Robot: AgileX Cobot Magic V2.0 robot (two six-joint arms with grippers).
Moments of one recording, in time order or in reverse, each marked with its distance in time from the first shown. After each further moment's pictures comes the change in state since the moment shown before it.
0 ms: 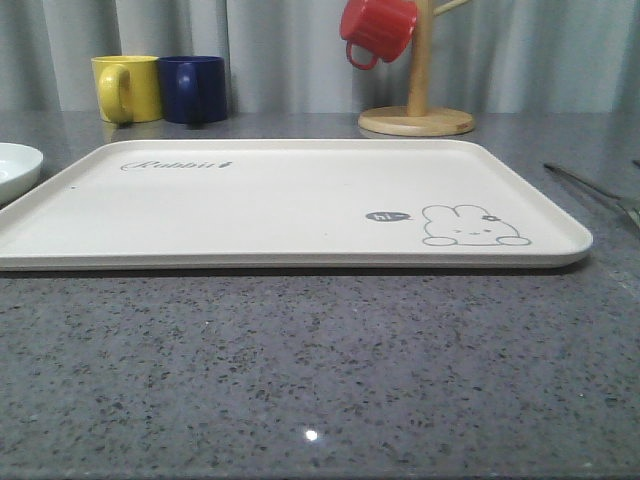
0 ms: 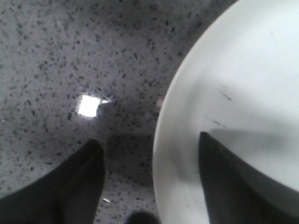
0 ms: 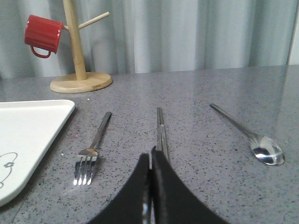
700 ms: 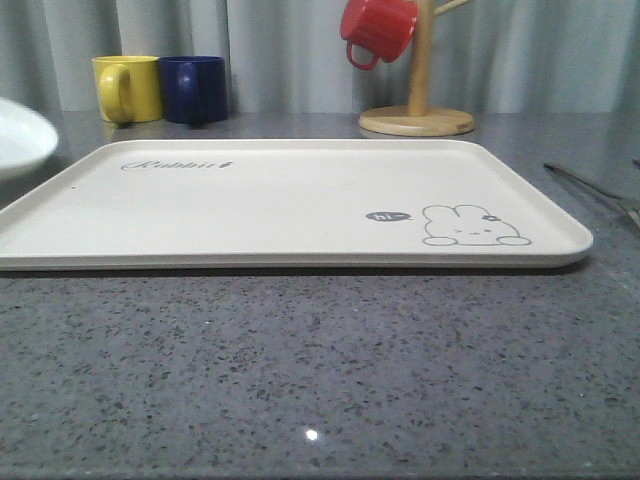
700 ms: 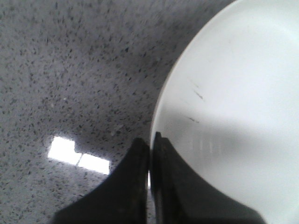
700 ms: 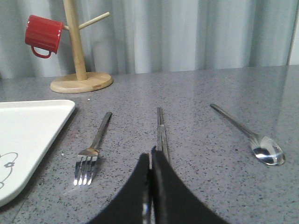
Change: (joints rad) left arm 0.000 -0.130 -0.089 -0.136 0.002 0.025; right arm 0.000 0.000 0.000 0.000 0.000 0.000
